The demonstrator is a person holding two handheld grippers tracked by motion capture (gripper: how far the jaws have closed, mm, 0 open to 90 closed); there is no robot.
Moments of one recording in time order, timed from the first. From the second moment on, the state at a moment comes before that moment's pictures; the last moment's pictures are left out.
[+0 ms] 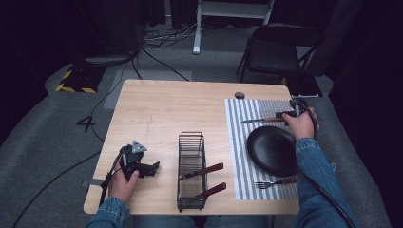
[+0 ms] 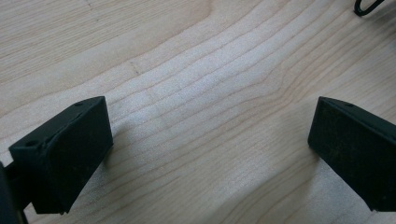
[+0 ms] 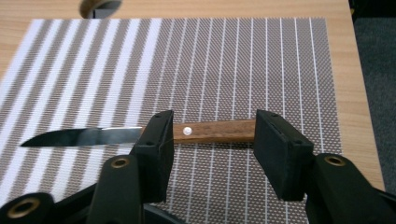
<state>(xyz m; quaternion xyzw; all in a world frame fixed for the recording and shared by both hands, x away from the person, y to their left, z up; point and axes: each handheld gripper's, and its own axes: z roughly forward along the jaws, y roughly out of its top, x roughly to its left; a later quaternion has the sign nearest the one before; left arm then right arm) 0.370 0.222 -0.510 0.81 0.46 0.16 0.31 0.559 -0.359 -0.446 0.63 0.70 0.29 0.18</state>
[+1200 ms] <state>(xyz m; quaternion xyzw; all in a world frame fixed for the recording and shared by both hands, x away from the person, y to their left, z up) 0.371 0.222 -0.510 0.81 0.46 0.16 0.31 0.597 -0.350 -0.471 0.63 0.70 0.28 0.15</state>
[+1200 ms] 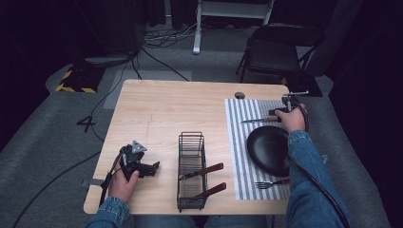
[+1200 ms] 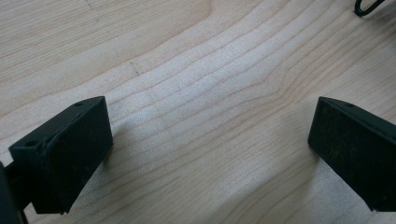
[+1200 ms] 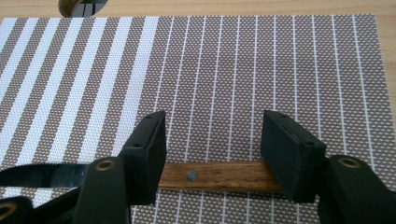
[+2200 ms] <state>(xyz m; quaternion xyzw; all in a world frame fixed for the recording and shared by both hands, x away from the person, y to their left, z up) 0.371 0.222 -0.510 0.81 0.47 0.16 0.31 0.530 -0.336 -0.405 0.55 0.71 0.39 0.19</state>
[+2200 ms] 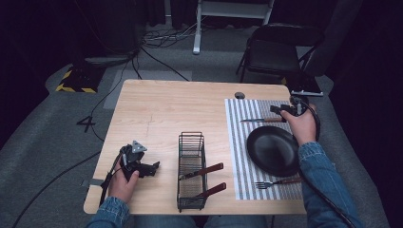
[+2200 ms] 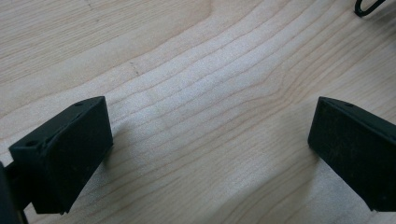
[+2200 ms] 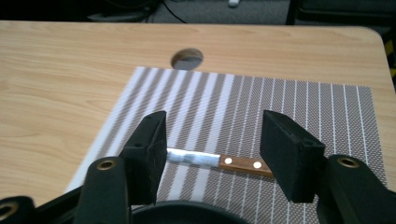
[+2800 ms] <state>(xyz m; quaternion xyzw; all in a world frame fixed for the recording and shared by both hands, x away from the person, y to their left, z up) 0.370 0.222 -0.510 0.81 0.47 0.16 0.31 0.435 -0.295 -0.358 0.45 0.73 0.48 0.19</state>
